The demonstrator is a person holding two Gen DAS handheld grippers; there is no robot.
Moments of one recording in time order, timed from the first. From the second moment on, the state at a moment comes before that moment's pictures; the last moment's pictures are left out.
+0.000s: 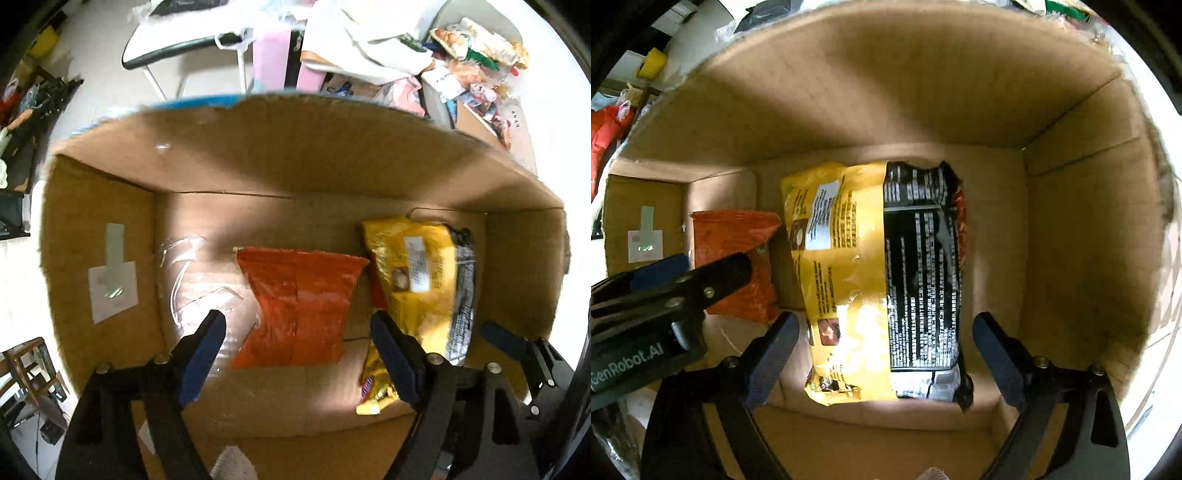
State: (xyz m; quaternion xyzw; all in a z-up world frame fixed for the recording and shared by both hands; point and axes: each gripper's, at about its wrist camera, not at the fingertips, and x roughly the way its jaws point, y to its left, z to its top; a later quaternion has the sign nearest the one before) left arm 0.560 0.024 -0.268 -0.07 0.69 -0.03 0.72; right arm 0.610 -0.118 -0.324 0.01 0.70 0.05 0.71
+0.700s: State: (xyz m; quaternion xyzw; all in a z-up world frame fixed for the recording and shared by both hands) left arm 0.435 0.017 -0.167 -0.03 0.54 0.00 0.84; right arm 0.455 -0.142 -0.193 0.00 0.56 0.05 0.83
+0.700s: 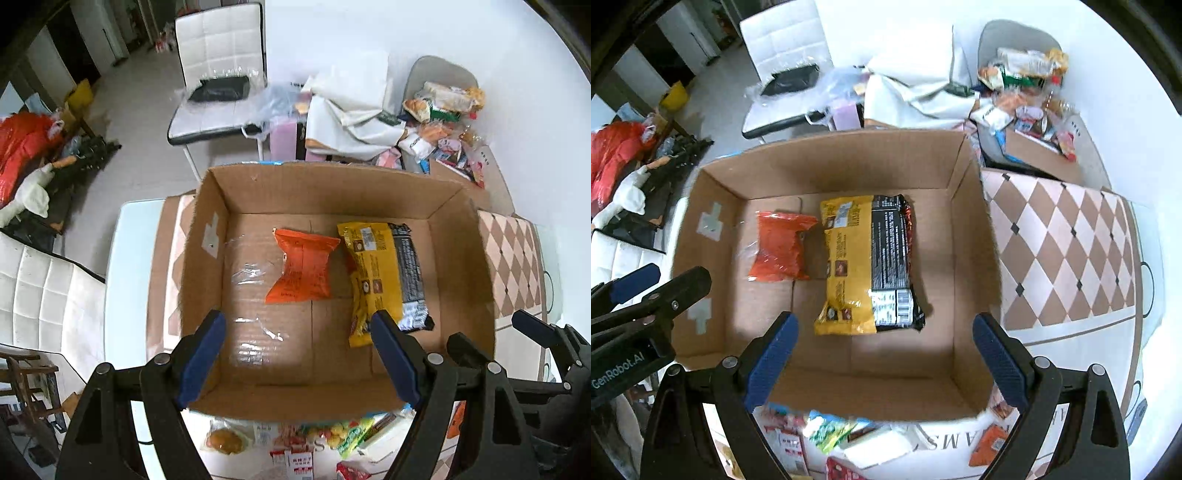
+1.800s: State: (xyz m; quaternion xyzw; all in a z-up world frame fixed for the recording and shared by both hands) left arm 0.247 0.117 -0.253 -0.25 0.59 0.13 0.76; right arm 0.310 -0.174 -0.329 0.18 0.72 0.04 0.67
